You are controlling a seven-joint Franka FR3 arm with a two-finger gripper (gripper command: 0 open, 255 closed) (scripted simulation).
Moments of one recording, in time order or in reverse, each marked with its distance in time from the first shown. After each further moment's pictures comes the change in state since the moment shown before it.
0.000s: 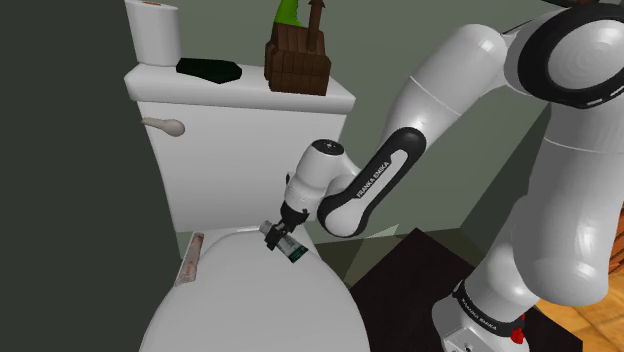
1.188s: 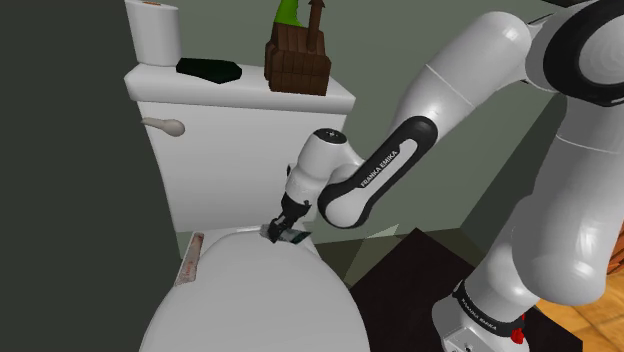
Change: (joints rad) arm -0.038 -0.074 0.048 -0.008 0.046 -0.065 -0.035
